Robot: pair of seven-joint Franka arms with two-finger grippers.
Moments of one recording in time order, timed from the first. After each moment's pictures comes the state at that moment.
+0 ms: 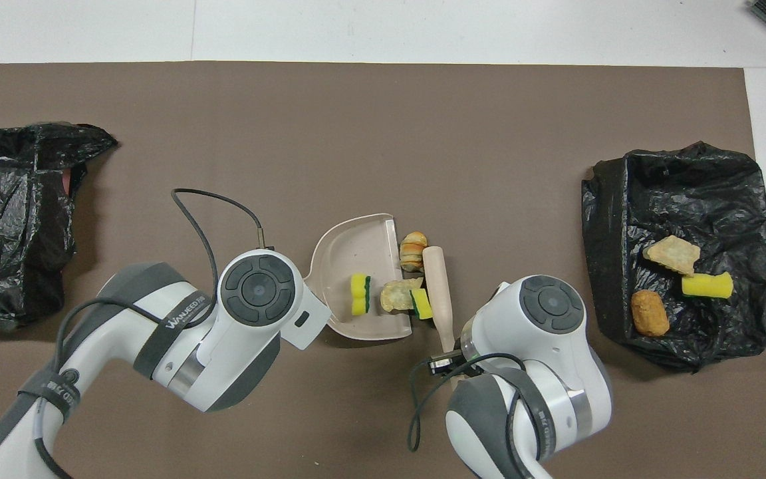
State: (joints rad) left arm -0.65 0.06 0.07 -2.15 0.21 2.15 0.82; right arm 0.11 -0.02 0.41 -2.32 0.36 2.09 0.18
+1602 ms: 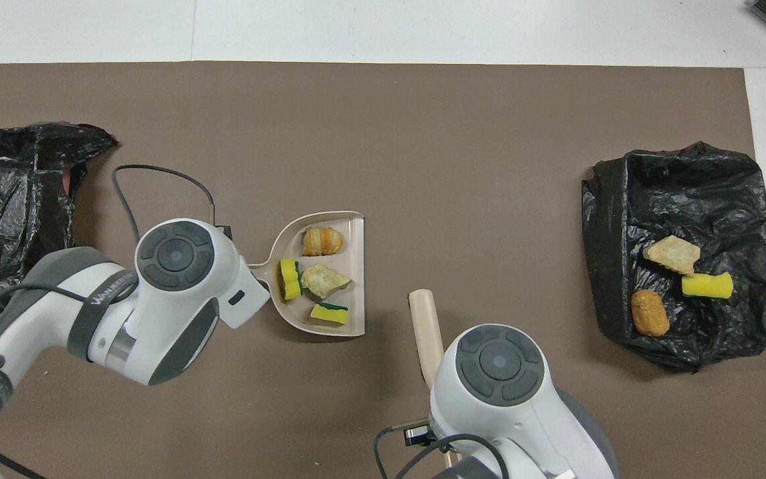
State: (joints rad) left arm -0.37 -0.03 0.09 -2.16 0.16 2.16 1.25; right arm 0.13 -0.20 0.59 -2.23 0.38 1.79 0.53
